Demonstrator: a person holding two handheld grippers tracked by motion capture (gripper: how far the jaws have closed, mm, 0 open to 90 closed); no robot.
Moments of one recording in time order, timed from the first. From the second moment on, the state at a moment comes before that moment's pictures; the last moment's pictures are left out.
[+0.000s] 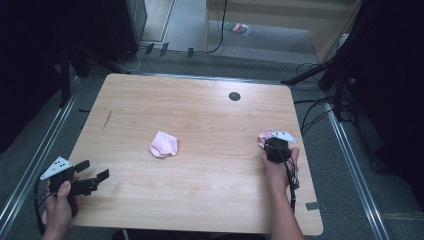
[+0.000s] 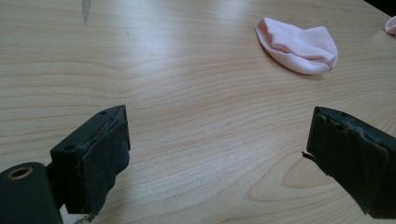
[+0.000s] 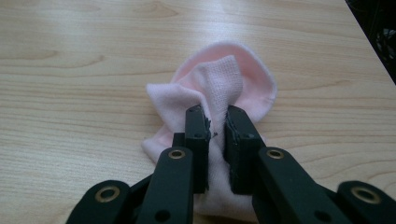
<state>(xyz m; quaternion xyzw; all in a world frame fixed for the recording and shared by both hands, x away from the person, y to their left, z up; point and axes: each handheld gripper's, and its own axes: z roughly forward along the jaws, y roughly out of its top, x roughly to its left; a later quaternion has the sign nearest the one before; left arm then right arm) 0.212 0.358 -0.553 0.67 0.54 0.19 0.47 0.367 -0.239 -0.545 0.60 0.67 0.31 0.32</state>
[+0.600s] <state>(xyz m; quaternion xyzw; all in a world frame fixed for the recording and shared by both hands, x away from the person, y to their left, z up) 0.207 0.343 -0.535 0.67 0.52 0.23 0.48 0.308 -0.216 -0.498 0.49 0.71 0.40 0.31</state>
